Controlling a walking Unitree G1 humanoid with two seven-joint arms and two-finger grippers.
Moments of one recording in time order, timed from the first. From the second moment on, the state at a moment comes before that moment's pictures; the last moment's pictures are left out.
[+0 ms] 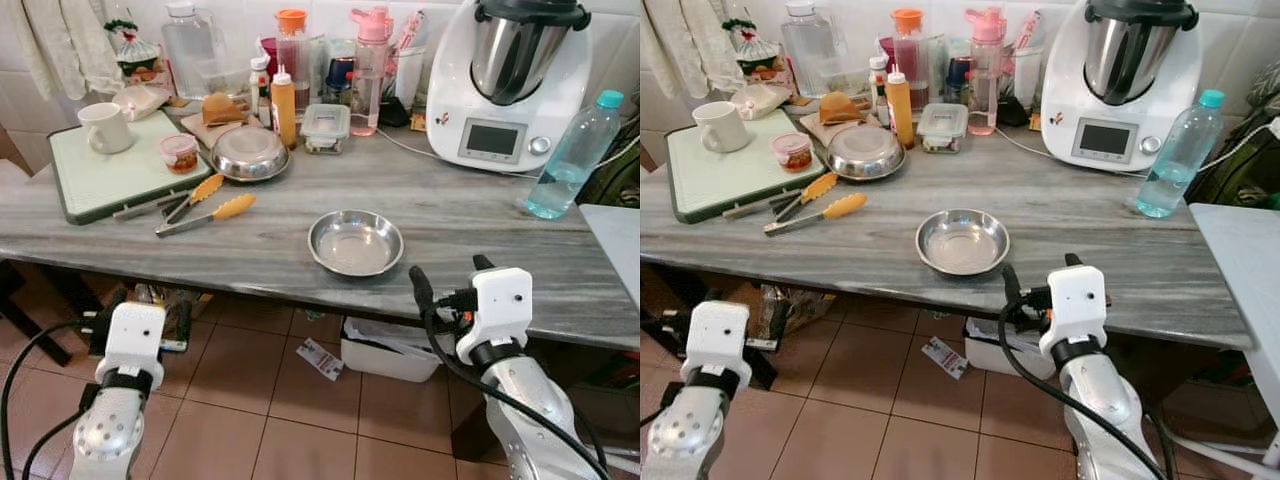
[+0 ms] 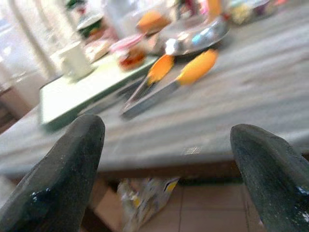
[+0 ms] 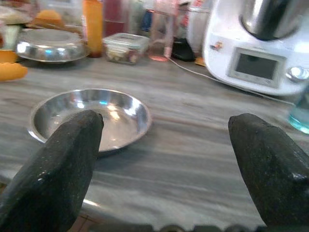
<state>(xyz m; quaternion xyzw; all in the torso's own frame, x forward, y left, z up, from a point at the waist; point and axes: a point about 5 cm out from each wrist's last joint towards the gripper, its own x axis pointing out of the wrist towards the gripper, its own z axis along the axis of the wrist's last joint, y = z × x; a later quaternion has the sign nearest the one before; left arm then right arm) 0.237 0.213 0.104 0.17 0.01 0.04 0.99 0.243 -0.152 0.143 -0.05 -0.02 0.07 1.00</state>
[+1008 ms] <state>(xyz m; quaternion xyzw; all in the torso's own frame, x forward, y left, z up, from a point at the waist) 0.249 0.205 0.103 0.16 0.01 0.00 0.99 0.243 -0.157 0.139 -0.03 -0.01 0.04 1.00</state>
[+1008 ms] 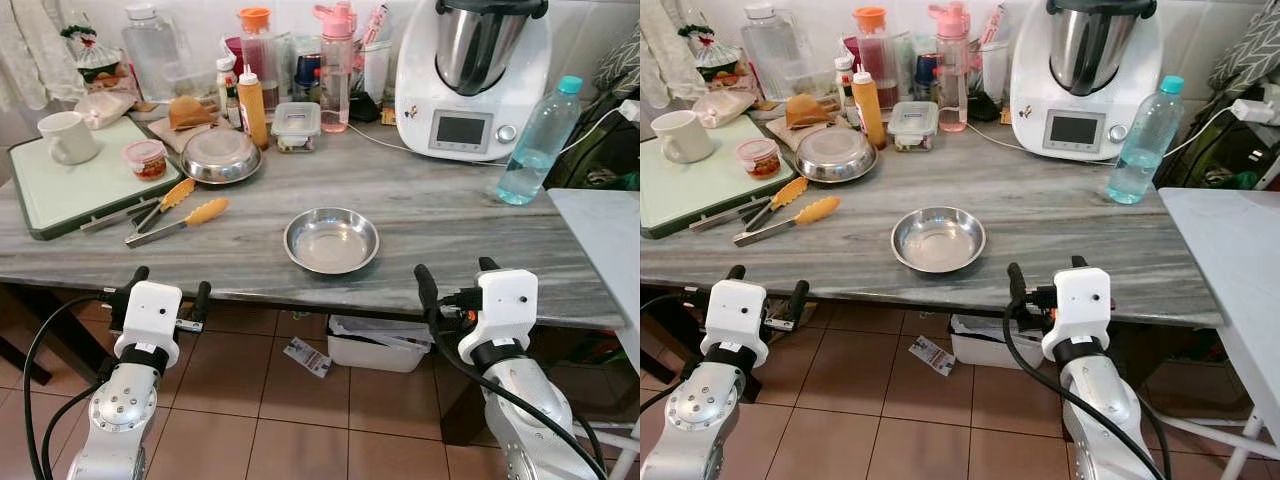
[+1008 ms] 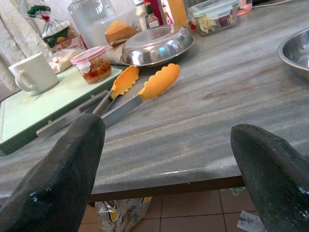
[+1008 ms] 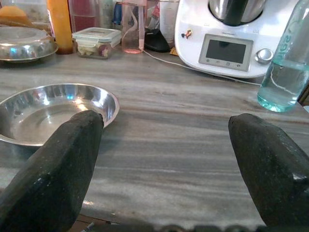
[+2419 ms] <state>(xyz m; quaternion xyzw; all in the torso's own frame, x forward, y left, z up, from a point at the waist) 0.252 0.201 0.097 0.16 0.03 -0.01 0.99 0.246 -0.164 0.131 -0.02 0.00 0.01 1.00</state>
